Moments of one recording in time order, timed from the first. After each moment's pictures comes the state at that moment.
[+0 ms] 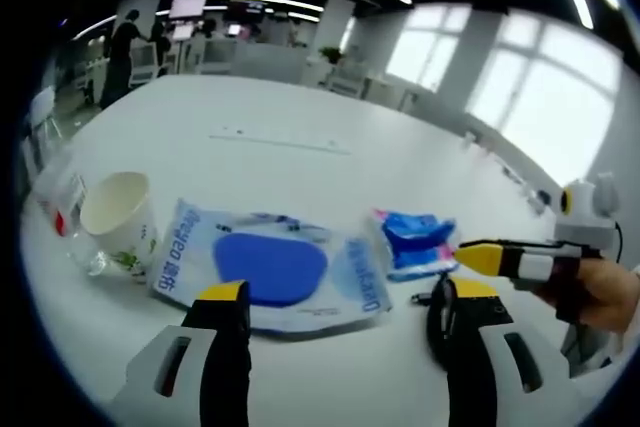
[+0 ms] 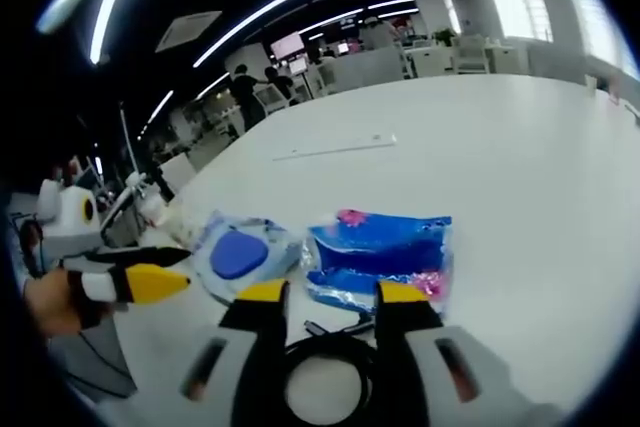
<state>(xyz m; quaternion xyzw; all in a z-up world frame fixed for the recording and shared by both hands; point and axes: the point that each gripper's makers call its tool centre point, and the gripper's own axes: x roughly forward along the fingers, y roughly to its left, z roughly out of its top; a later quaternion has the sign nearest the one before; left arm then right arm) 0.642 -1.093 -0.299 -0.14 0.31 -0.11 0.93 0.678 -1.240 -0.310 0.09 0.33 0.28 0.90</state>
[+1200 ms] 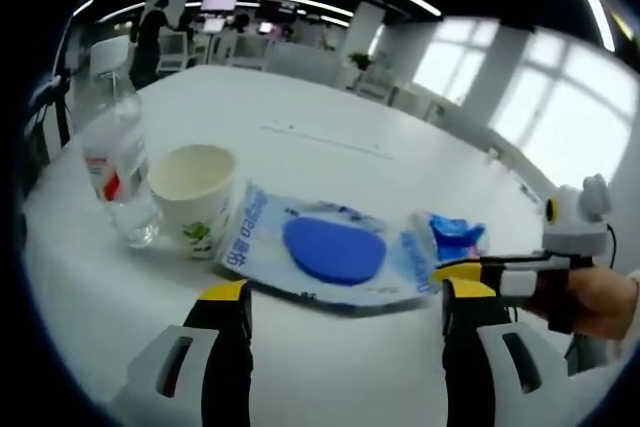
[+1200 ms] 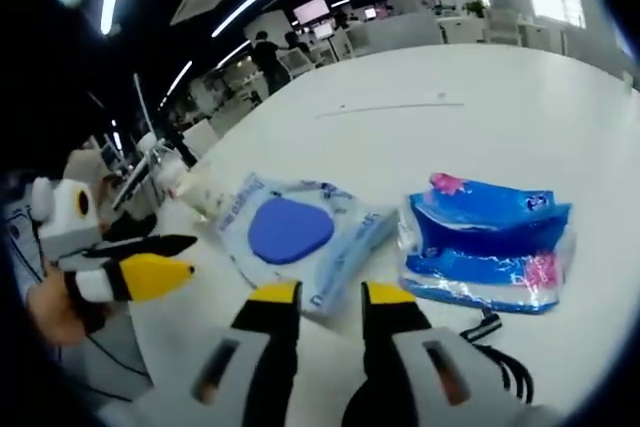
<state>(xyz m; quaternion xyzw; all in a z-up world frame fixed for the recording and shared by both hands) 0.619 -1.034 -0.313 -0.17 0.31 -0.06 0.93 0.658 -1.152 -0.346 0.07 0.40 0.33 0.85</state>
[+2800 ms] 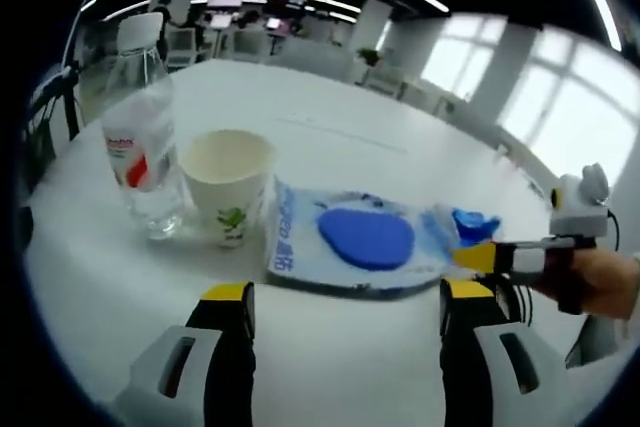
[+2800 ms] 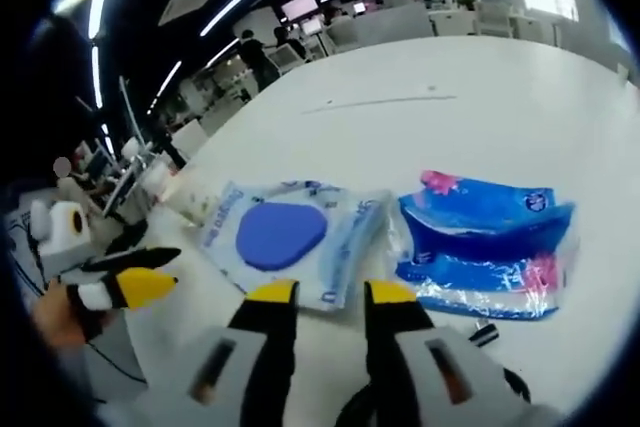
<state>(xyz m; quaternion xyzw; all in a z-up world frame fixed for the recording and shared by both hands) 0.618 -1.000 -0.323 -0.17 0.32 -0.04 0.93 0.666 -1.162 -0.345 0.07 0.41 0.31 0.86</state>
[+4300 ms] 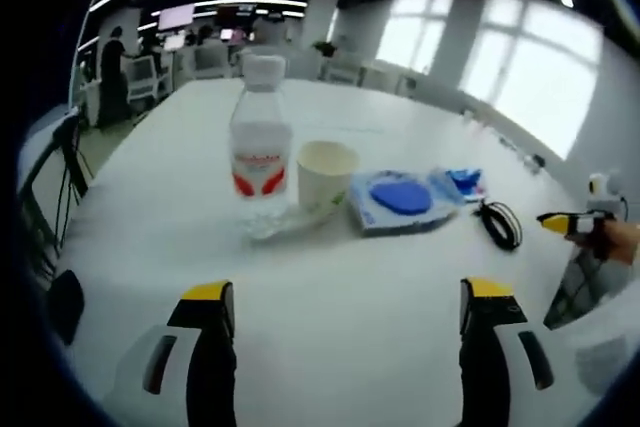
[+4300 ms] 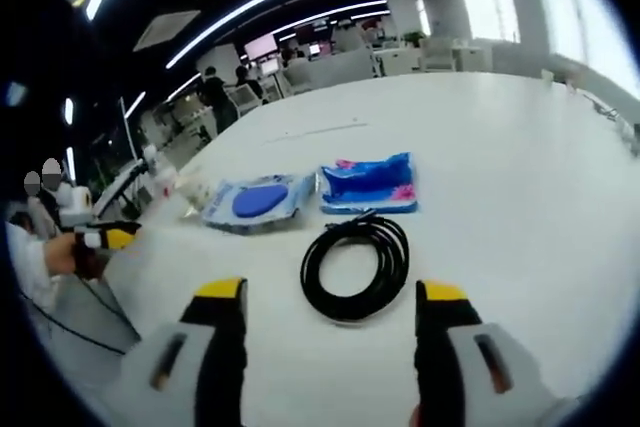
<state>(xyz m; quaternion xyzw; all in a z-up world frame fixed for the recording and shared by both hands) 0.522 -0.897 -0.295 -0.07 0.33 -0.15 0.93 0.543 -1.271 -0.302 0.08 0.33 0.20 0.92</state>
